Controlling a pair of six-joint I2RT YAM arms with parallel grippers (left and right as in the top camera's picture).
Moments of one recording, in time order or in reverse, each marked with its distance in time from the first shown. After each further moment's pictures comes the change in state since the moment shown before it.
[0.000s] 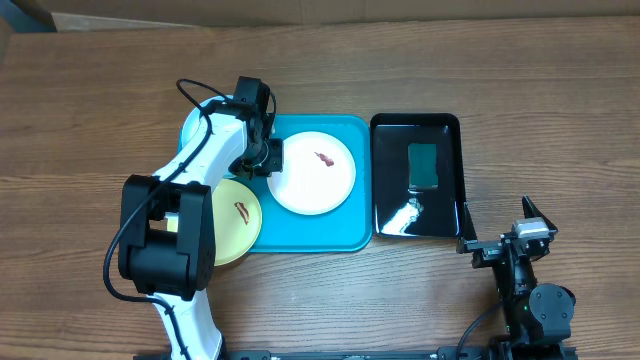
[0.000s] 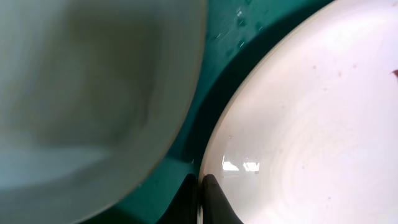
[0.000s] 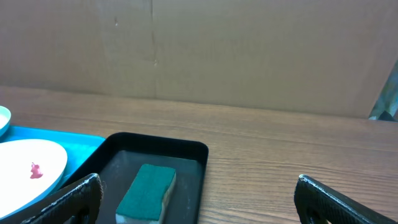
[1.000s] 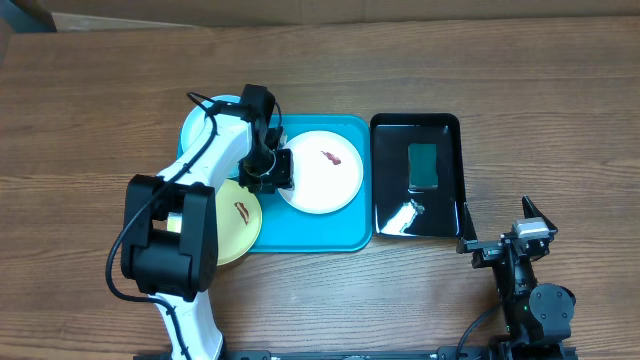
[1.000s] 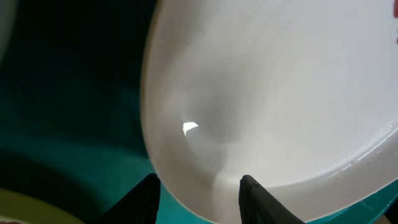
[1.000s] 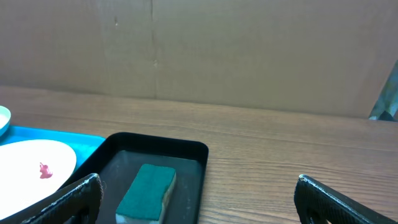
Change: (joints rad) left arm -0.028 0.000 -0.002 -0.144 0.179 -0.076; right arm 0.000 0.000 0.000 0.000 0.000 -0.001
